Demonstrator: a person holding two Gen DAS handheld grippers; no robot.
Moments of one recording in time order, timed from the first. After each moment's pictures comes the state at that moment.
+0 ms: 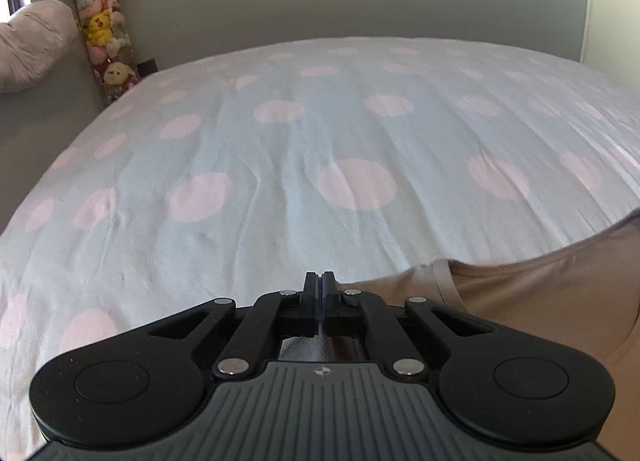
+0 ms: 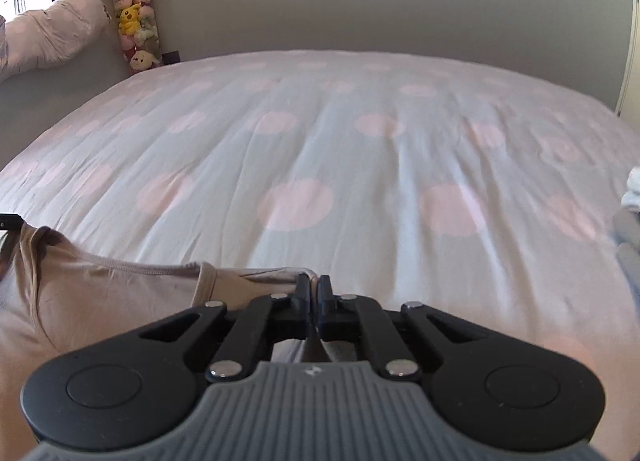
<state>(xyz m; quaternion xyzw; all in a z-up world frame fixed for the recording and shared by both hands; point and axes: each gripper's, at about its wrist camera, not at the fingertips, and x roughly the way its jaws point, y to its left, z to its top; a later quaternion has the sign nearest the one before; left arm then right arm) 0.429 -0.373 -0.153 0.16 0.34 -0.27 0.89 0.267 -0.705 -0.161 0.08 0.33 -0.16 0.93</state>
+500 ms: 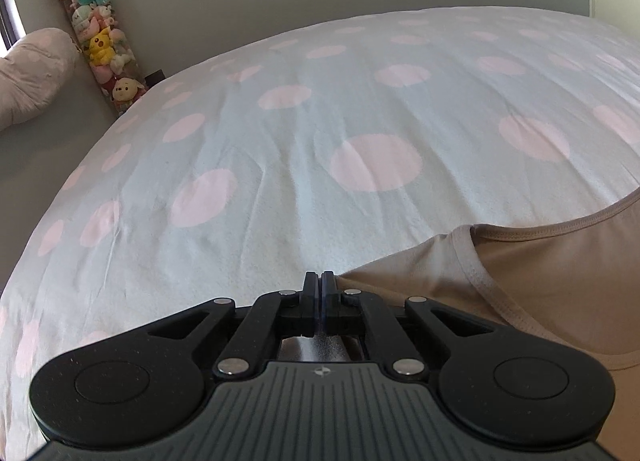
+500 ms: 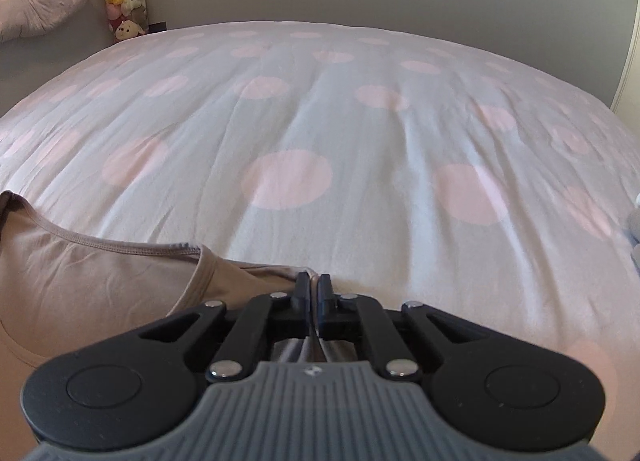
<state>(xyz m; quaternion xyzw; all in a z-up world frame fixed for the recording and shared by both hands) 0.439 -0.392 -0.190 0.24 0.33 -0.25 0.88 0.298 -0.712 -0.199 0.07 0.37 -0.18 0.91</state>
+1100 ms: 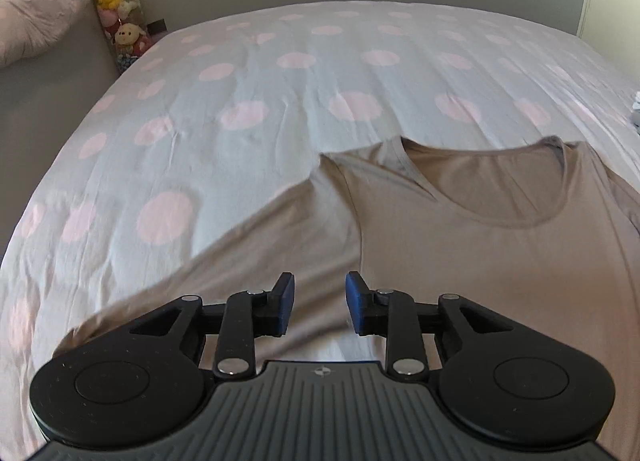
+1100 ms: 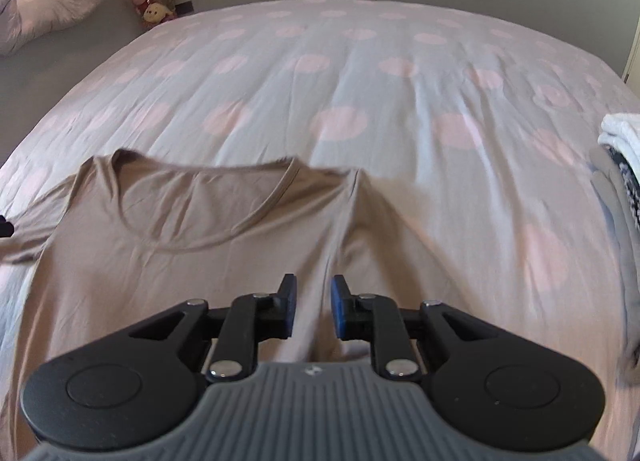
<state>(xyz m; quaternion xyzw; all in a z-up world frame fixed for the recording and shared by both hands) 0.317 -0.279 -0.109 0.18 0.42 -0.27 0.85 0.179 -0.639 -0.126 0.12 0.44 -0.12 0.88</state>
